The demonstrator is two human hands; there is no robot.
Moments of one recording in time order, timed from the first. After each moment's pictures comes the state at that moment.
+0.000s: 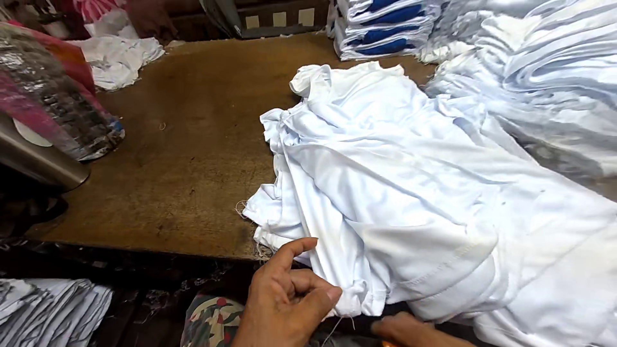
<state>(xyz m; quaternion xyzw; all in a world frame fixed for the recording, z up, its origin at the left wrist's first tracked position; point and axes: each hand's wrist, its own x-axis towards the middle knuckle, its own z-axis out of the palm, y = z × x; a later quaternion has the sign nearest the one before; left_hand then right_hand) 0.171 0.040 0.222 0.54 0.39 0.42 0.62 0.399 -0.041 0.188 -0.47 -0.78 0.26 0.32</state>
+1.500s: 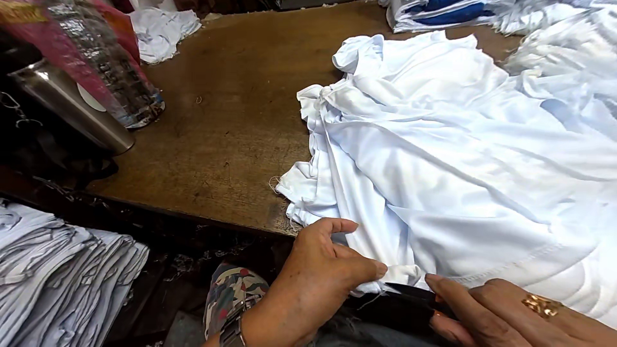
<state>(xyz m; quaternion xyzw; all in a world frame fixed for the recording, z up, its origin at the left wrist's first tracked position) 0.177 0.054 0.242 0.43 0.48 0.30 0.70 0.413 -0.008 0.201 -0.43 -0.85 -0.10 0.27</state>
